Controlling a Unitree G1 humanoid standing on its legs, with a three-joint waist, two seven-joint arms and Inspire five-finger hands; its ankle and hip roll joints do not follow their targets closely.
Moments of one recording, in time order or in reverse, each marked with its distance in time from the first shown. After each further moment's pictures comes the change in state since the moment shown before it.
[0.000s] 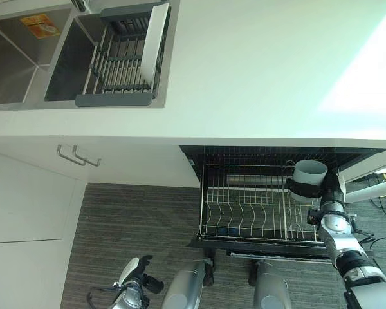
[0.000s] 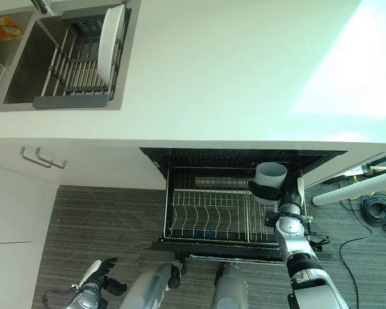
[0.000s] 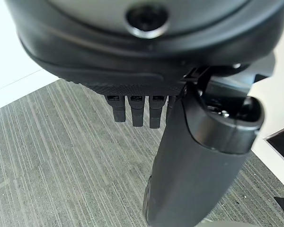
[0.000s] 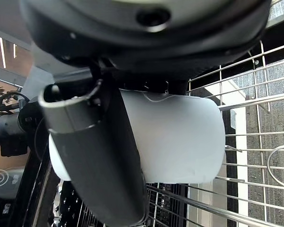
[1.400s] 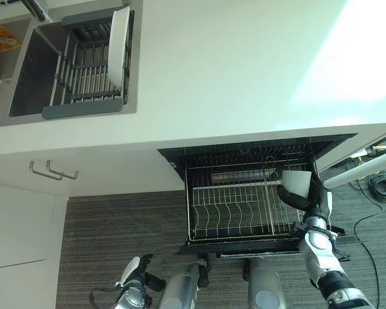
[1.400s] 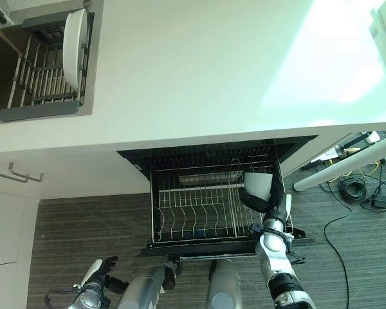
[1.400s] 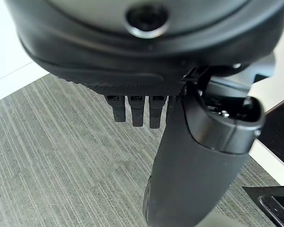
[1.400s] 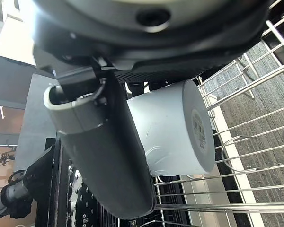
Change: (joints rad) left arm 0.005 -0.010 -0.015 -0.029 -0.040 0.021 0.032; right arm 0.175 0.156 -0.040 -0.164 0.099 -0.098 -0.077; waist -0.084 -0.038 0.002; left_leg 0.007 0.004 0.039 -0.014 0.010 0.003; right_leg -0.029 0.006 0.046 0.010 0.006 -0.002
